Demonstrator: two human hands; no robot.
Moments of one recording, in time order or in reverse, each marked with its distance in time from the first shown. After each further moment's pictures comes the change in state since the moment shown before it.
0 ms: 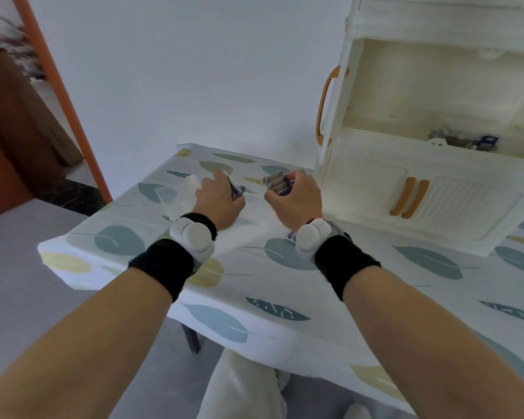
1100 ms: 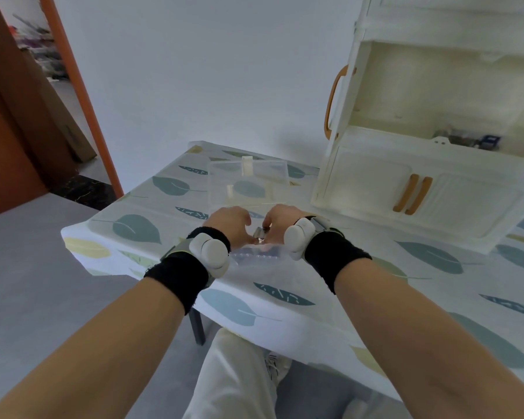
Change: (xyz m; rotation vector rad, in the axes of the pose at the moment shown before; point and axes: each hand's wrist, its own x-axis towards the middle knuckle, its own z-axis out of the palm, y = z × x) left_hand -0.057 -0.009 0.006 0.284 -0.283 0.117; right_hand -0.026 -0.004 0.020 -0.568 -0.739 -0.064
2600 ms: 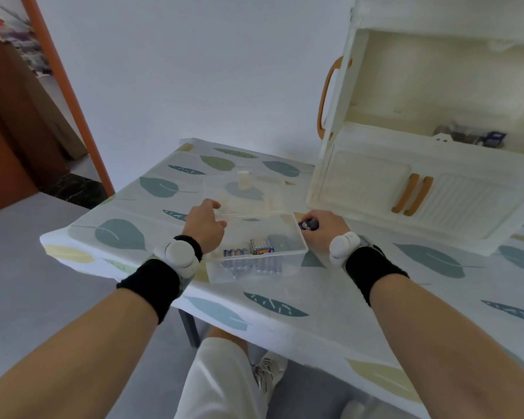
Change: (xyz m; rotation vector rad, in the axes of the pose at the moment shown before) left_hand 0.023 -0.023 0.014 -0.484 0.154 -0.248; right_hand 0.006 0.120 0.020 0.326 0.295 0.124
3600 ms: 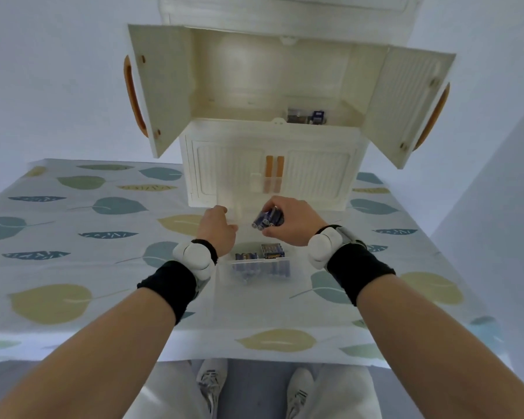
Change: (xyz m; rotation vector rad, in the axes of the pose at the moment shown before) left_hand -0.058 0.181 0.167 -0.006 -0.263 0.258; right_hand -0.111 0.107 -0.127 -0.037 0.135 -0.036
